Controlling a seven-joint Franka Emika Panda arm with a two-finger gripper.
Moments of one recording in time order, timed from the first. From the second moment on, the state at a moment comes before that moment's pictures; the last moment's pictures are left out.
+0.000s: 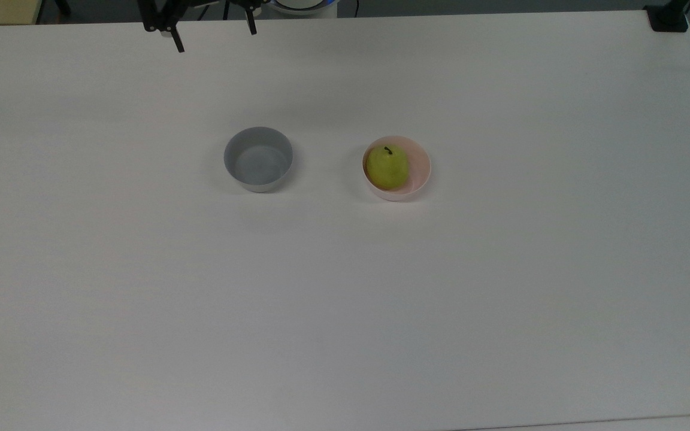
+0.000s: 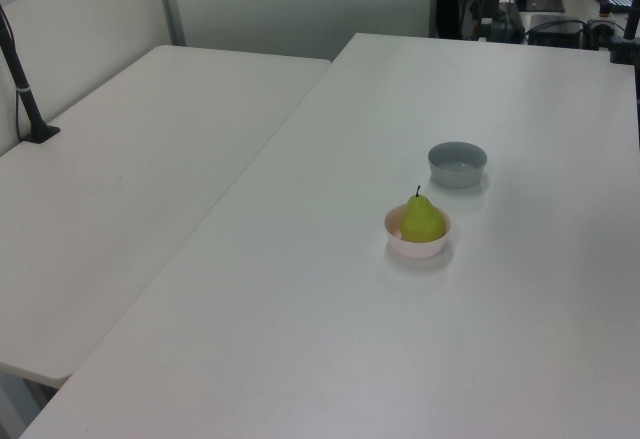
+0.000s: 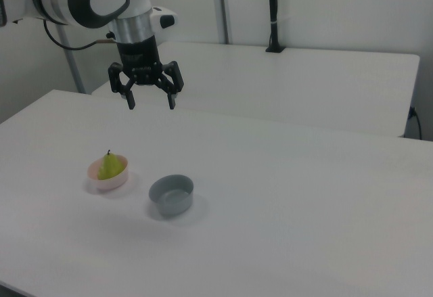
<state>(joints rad) -0.03 -0.01 -0.07 -1.66 0.03 1.70 -0.47</state>
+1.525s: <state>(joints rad) 0.27 0.19 0.03 -1.90 0.03 2.12 -0.01</state>
